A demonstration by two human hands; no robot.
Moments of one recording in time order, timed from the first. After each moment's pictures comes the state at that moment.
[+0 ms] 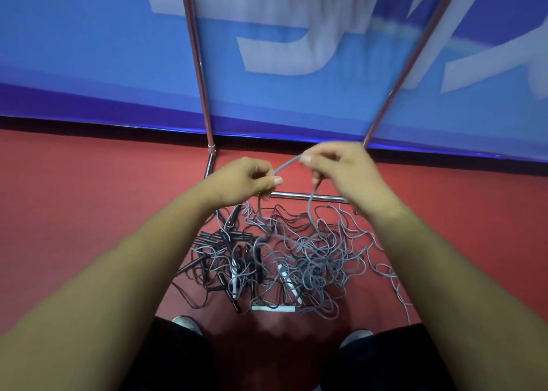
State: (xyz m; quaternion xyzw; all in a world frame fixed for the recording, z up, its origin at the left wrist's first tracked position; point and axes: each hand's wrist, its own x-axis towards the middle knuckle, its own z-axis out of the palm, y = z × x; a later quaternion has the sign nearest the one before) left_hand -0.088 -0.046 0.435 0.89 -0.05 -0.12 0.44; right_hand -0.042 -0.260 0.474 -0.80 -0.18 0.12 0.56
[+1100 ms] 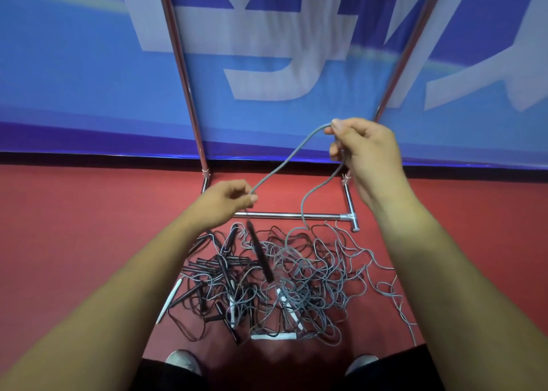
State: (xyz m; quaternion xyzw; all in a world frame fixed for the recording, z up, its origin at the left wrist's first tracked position) left_hand -0.070 -0.031 0.426 0.87 0.03 -0.09 0.49; right_hand 0.004 -0.273 0.513 -0.72 -0.08 -0.01 0.69
